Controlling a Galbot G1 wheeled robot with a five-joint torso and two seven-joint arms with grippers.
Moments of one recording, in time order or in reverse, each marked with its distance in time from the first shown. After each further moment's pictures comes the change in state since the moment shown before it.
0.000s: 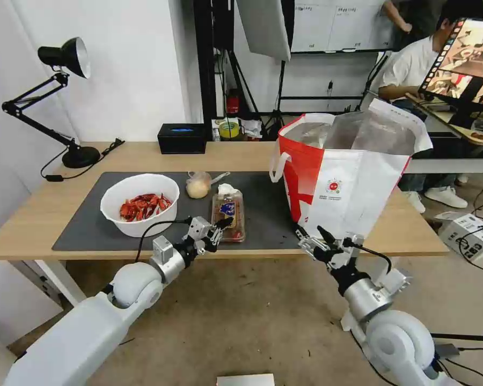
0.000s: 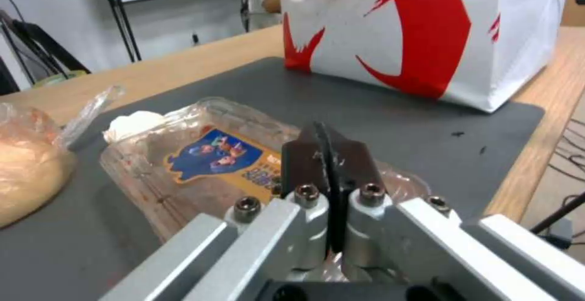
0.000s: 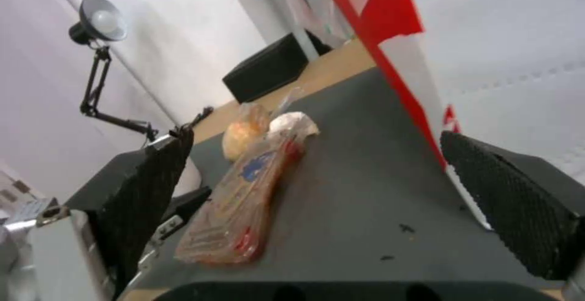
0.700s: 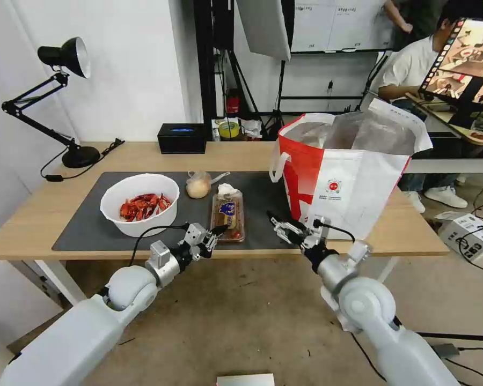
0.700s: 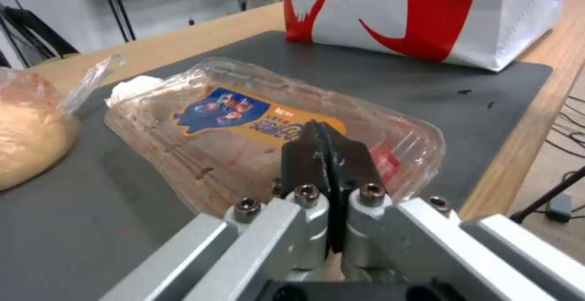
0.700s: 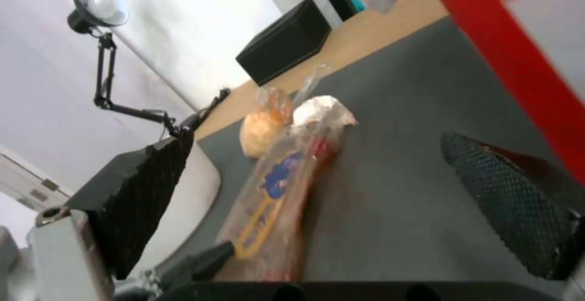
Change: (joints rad) left arm 0.018 0.025 -0.002 0.021 0.010 -0.010 0.025; right arm 0.295 -0.015 -0.179 -0.161 0.169 -0.073 0.106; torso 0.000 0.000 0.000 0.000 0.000
